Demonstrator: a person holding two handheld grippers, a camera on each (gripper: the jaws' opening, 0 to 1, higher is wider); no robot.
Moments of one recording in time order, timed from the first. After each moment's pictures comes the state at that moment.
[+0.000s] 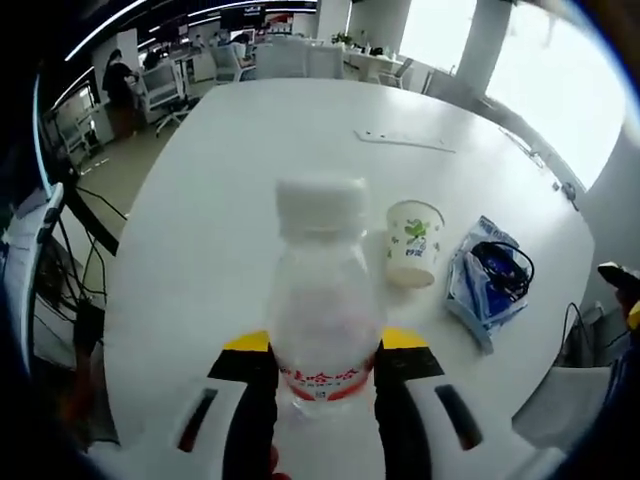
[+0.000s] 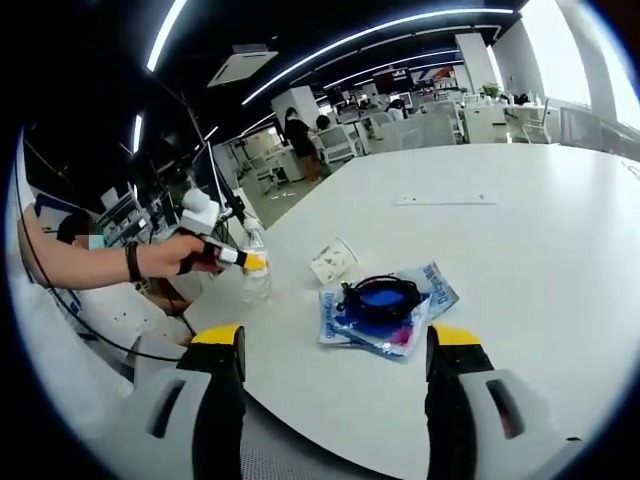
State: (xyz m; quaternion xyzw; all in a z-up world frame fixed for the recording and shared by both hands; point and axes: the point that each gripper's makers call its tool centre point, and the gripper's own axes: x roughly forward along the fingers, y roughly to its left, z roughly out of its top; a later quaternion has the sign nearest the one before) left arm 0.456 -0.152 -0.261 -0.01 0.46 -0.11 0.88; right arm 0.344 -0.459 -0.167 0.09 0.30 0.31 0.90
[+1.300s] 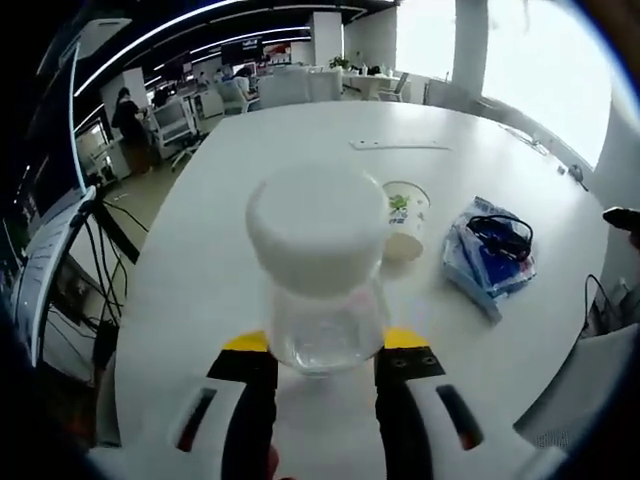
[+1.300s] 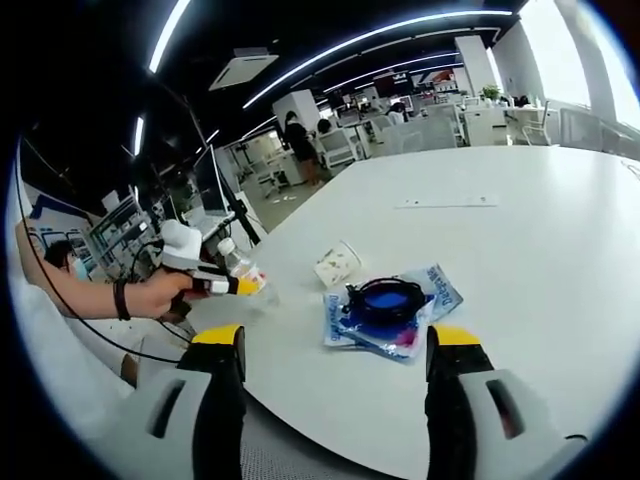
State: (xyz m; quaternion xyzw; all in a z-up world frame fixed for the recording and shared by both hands) left arm 0.418 -0.153 -0.265 0.04 0.39 -0.08 0.91; right arm 0.345 -0.453 -0.161 0.09 0.29 0.31 0.90
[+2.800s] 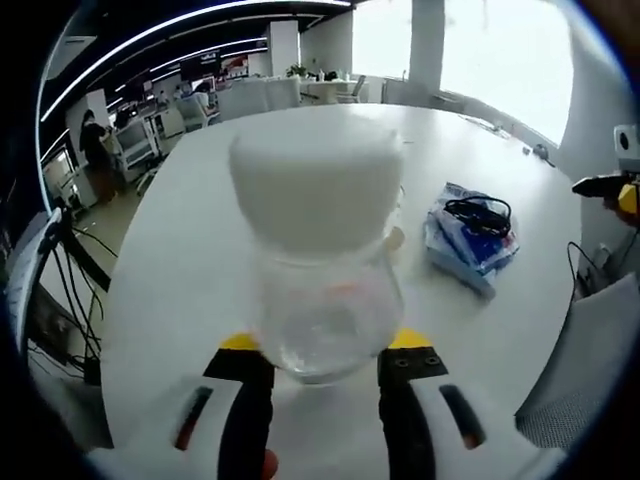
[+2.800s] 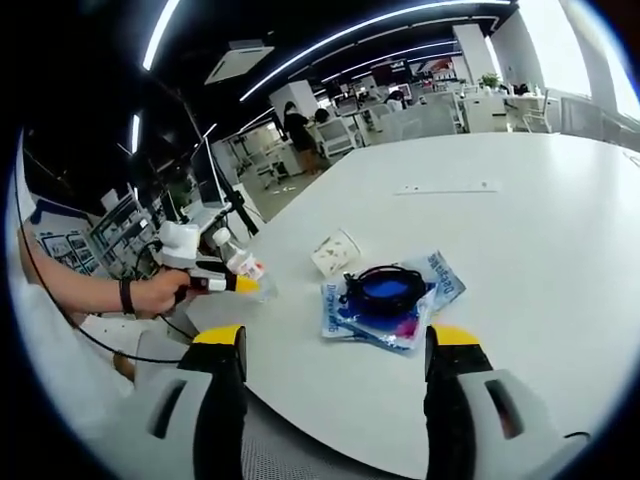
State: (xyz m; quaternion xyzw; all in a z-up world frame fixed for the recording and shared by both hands) left arm 0.425 -0.156 -0.281 0.07 0.37 -0.18 0.91; right arm 0.349 -0.451 -0.178 0.10 0.31 0.32 0.89
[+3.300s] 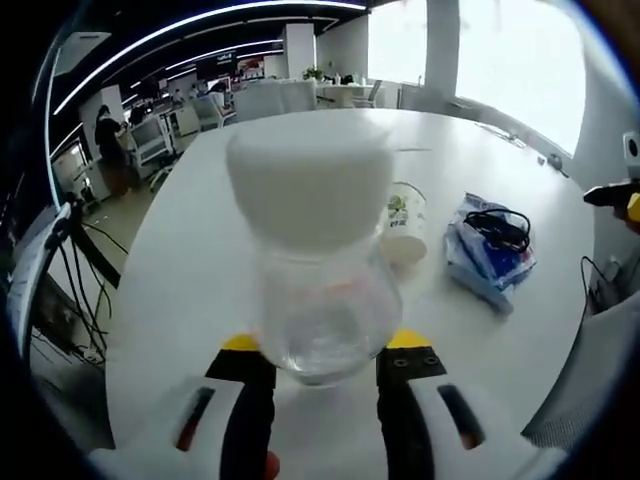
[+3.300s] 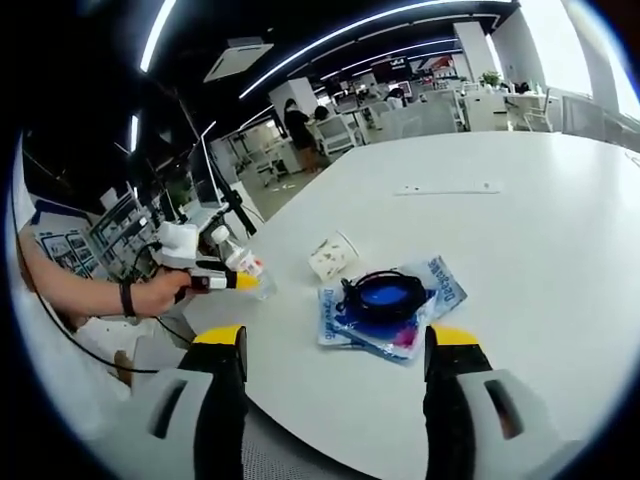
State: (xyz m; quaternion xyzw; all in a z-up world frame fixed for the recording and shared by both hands) left arm 0.446 -0.145 -0.279 0.06 0.37 -0.14 0.92; right arm 0.366 -0.448 -0.178 0.09 0.32 0.32 0.89
